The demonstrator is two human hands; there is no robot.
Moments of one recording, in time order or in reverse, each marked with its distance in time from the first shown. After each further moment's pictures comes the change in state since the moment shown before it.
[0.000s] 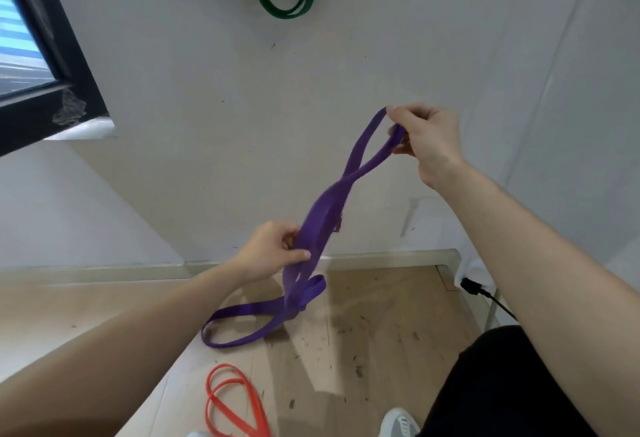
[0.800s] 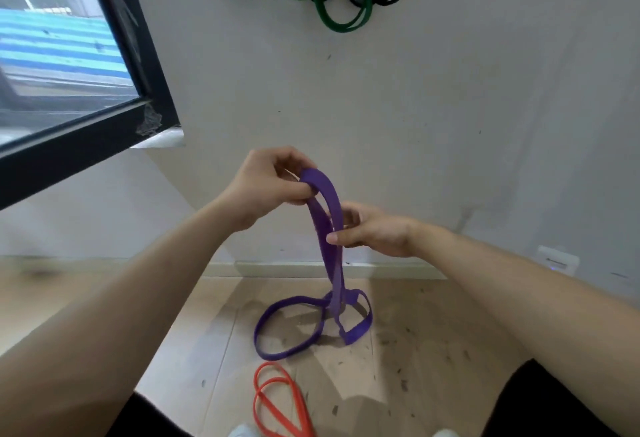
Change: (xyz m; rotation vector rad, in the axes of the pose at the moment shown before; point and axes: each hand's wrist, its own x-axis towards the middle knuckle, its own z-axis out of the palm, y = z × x) left_hand -0.035 0.068 -0.129 -0.286 0.299 0.020; right_hand -0.066 0.078 0.100 -0.126 -1.076 0.236
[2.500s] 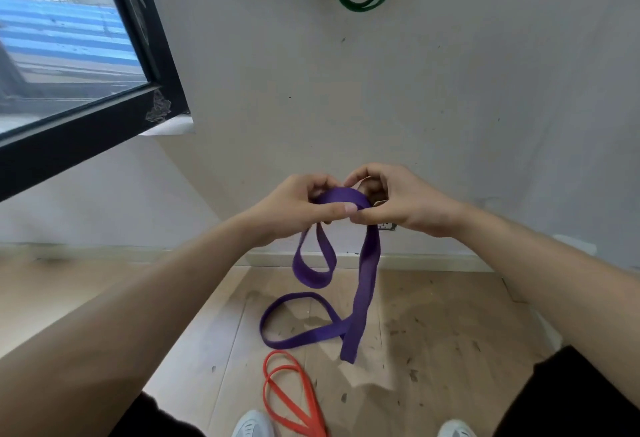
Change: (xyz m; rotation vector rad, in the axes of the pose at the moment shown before) left_hand -0.014 -0.032 0.020 -0.015 -0.291 -0.035; right_hand -0.032 -0.043 0.001 -0.216 0.200 -0.204
